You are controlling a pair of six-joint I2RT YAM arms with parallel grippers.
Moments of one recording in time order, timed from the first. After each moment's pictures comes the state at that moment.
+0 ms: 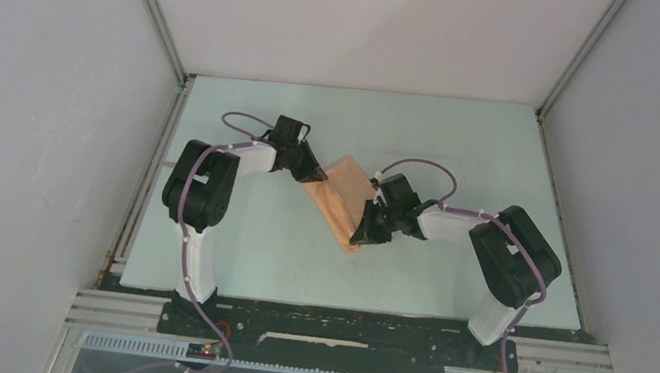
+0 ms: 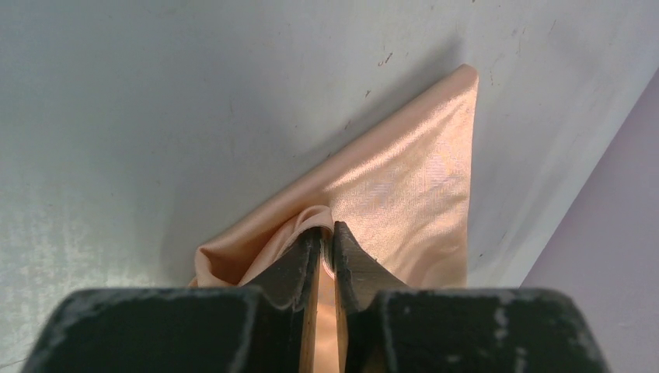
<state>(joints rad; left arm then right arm) -0.33 2.02 1.25 -0.15 0.33 -0.88 0.62 1.73 0.84 -0.07 -0.39 0.65</state>
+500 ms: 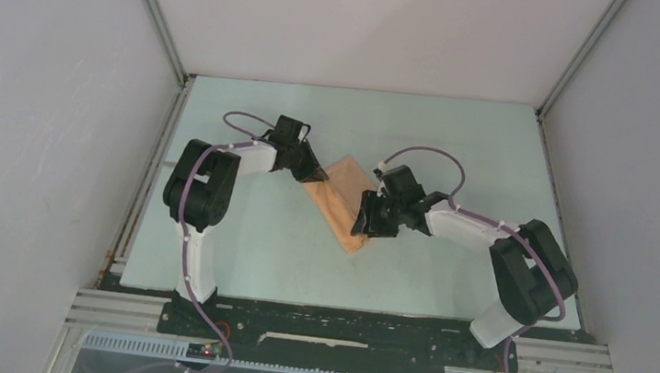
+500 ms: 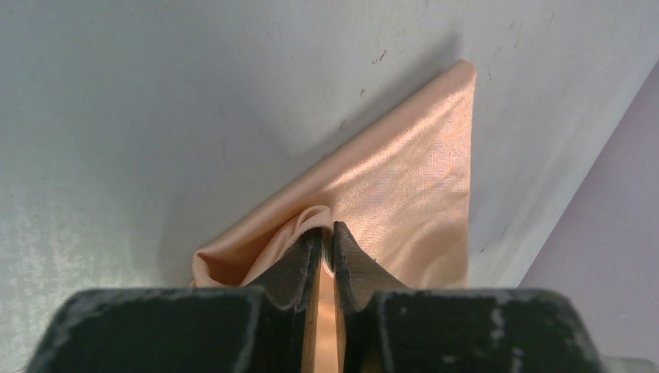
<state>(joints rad) -0.33 2.03 1.26 -0.14 0.35 -0.87 0.63 1.63 0.89 -0.22 -0.30 0.60</state>
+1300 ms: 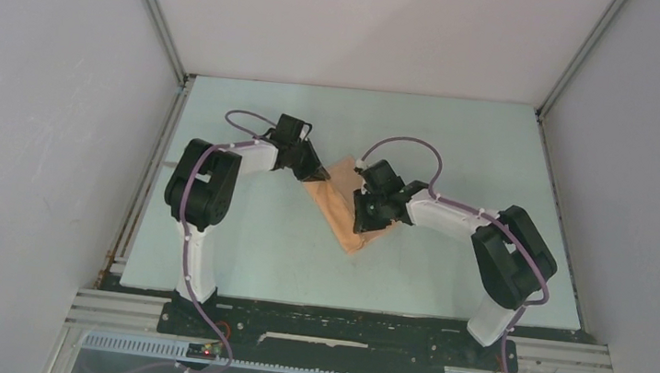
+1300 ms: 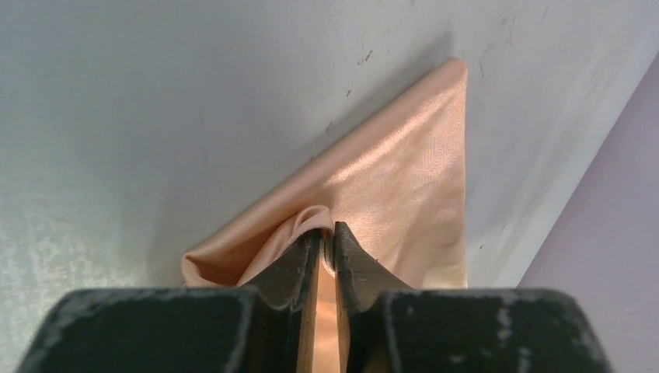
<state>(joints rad) -0.33 2.04 1.28 -0.15 0.36 -0.85 0.70 1.73 1.07 -0.38 -0.13 0.41</state>
